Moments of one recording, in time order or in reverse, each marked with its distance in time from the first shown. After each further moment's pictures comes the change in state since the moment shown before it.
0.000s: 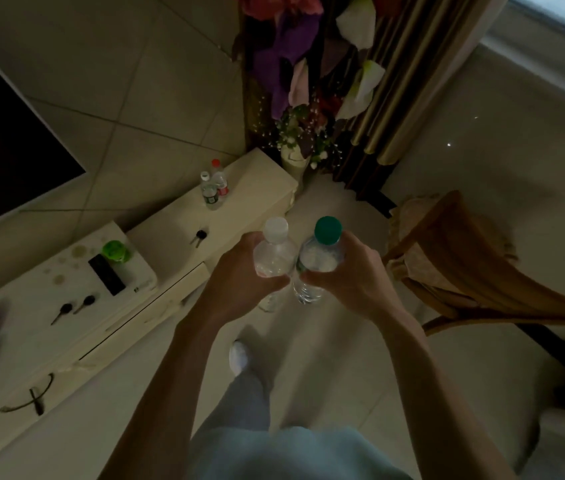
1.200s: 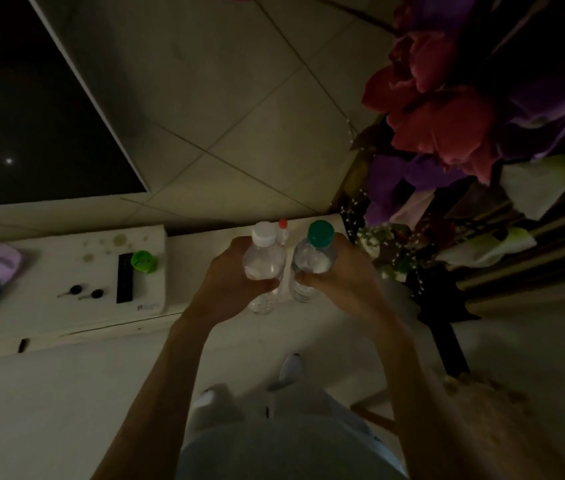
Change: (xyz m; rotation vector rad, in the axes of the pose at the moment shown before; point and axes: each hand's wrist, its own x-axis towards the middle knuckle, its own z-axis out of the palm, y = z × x) left_hand 0.265 -0.015 -0.091 -0.198 0.460 -0.335; right_hand 0.381 -0.083 0.024 -0.122 -0.429 -0.296
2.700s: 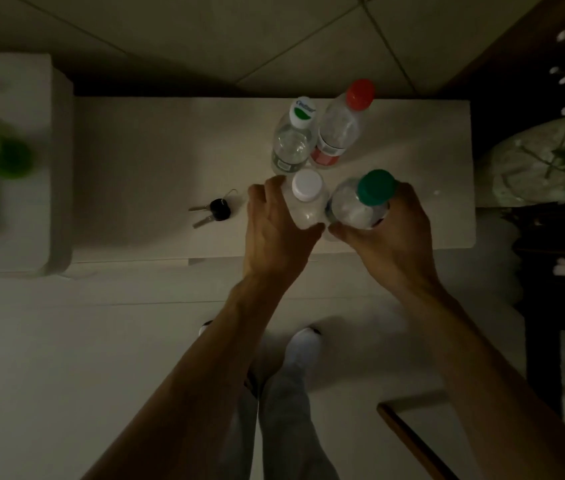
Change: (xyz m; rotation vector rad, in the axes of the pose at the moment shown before) left_hand 0.299 -0.321 0.267 0.167 0.281 -0.140; right_hand 0.275 0.295 0.259 -0.047 -0.036 0.071
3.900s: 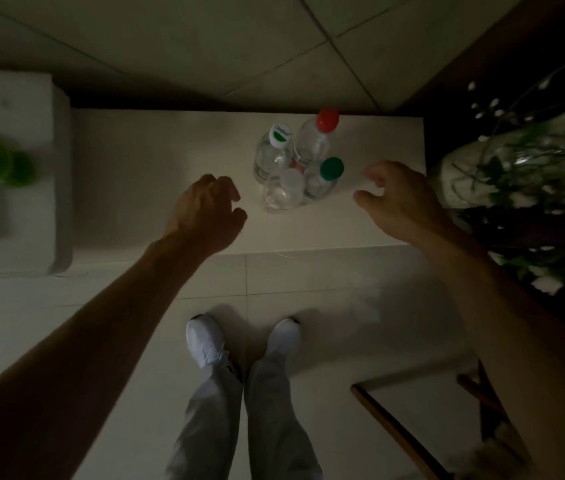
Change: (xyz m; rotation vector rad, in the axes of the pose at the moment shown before) left_hand 0.024 0.008 -0.105 0.326 -0.285 -0.004; right_hand 0.030 -0.036 -0.074 -0.430 -0.159 0.026
